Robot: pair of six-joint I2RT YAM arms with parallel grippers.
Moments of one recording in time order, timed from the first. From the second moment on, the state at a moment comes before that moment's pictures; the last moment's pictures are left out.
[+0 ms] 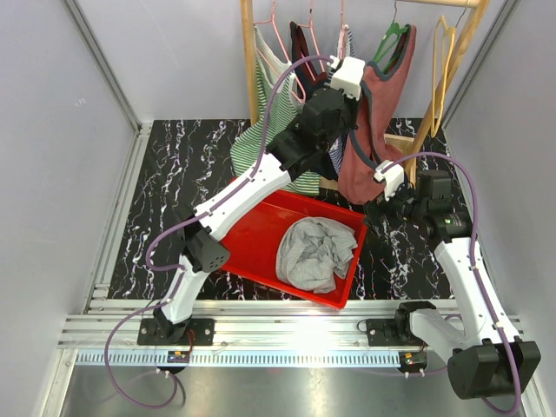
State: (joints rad) left arm -0.90 2.16 2.43 -0.26 -0.37 -0.08; right arm 0.07 0.97 0.92 -0.65 -0.46 -0.48
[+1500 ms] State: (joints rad) left arm -0.90 2.06 2.29 0.05 -0.32 -0.02; right arm 0.07 0.95 0.91 -0.65 -0.47 -0.48
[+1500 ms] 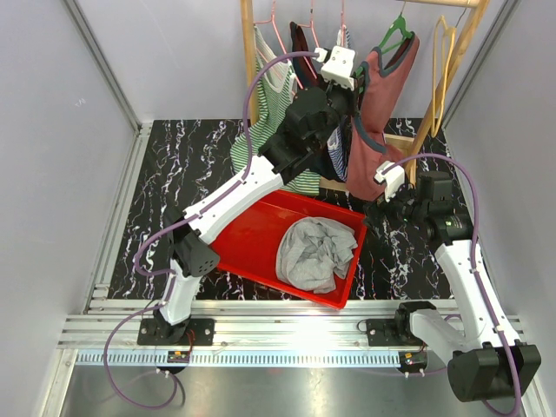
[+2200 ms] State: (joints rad) left arm -0.90 2.01 2.17 0.17 -0.26 0.02; right arm 0.07 0.93 0.93 -0.72 -0.56 -0.55
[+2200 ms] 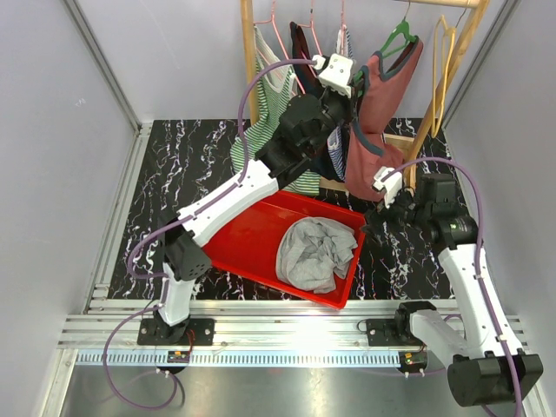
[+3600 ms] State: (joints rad) left arm -0.68 1.21 1.18 0.35 0.39 -0.04; right arm 0.07 0.96 1.53 -1.14 -0.68 -0.89
